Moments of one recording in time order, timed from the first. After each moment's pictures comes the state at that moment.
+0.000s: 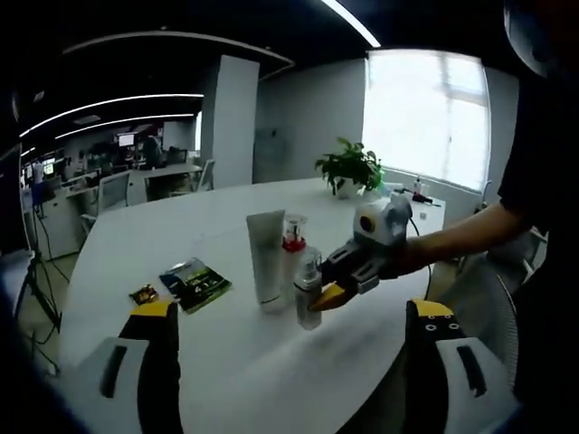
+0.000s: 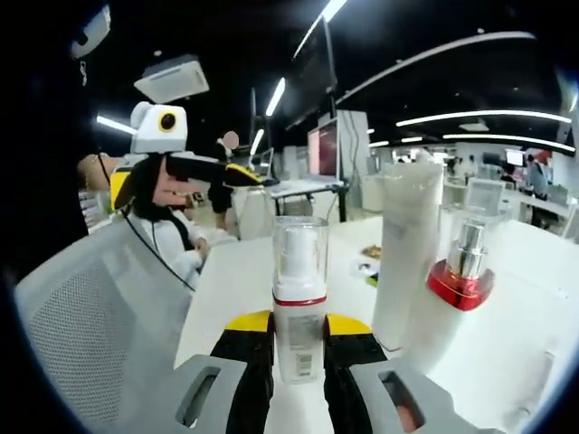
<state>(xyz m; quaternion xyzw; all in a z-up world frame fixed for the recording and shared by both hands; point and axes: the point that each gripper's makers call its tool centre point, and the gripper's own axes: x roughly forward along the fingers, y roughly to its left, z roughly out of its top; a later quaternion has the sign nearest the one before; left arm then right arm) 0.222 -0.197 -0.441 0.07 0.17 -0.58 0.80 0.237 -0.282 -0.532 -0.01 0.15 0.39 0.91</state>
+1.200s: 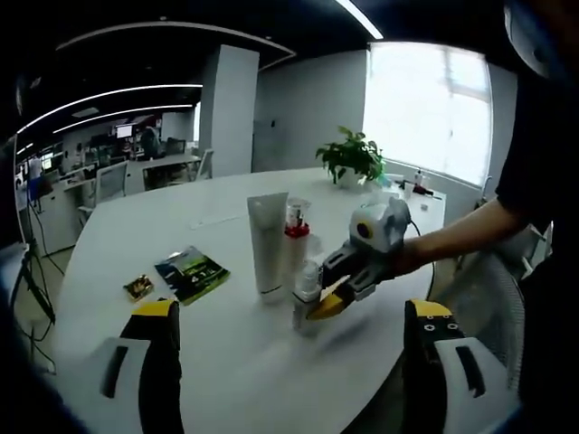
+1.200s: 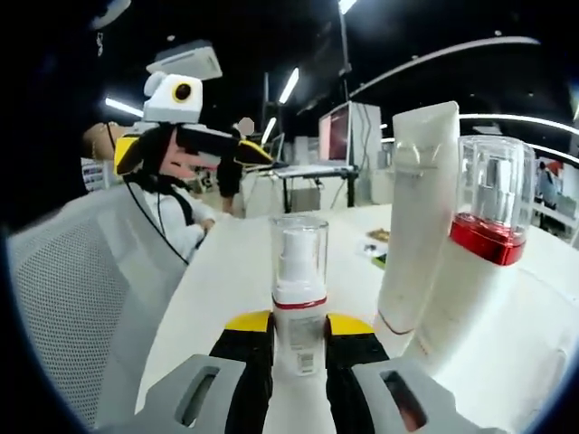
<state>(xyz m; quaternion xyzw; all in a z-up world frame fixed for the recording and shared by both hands) 0.230 -0.202 -0.460 0.08 0.18 -0.58 0.79 0.236 -0.274 -0.562 -0.05 0.17 0.40 0.90</state>
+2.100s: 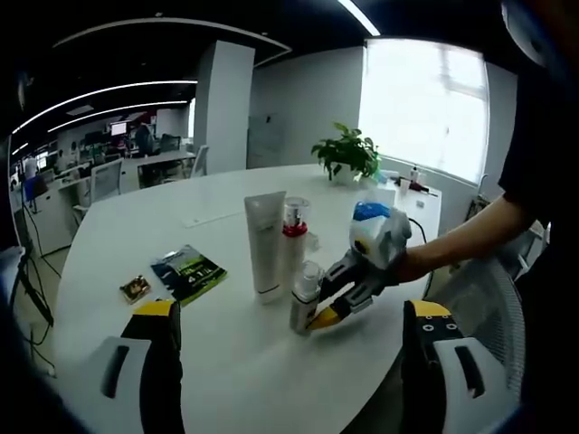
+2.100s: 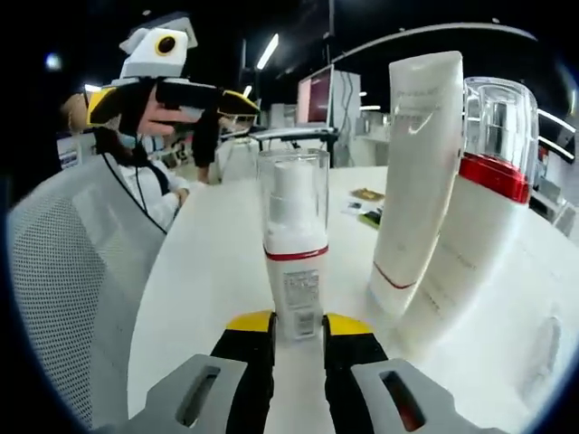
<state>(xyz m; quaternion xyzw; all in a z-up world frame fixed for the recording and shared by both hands) 0.229 -0.206 -0.458 0.08 0.19 -0.59 0.78 0.235 -0.291 -0.601 -0.08 0.24 0.34 0.91</state>
